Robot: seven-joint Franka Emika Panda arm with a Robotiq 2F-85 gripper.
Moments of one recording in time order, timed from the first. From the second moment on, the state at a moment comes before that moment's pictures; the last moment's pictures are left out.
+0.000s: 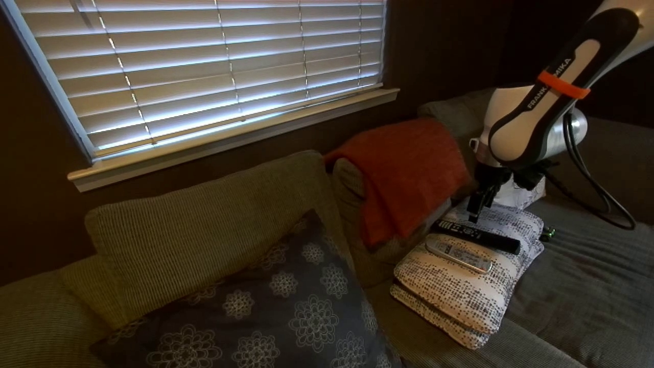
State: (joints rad) arm -0.31 0.70 -0.01 -2.08 -0.11 2.81 -0.31
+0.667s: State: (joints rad) arm -0.31 0.86 -0.01 -1.93 -0.11 2.77 -0.31
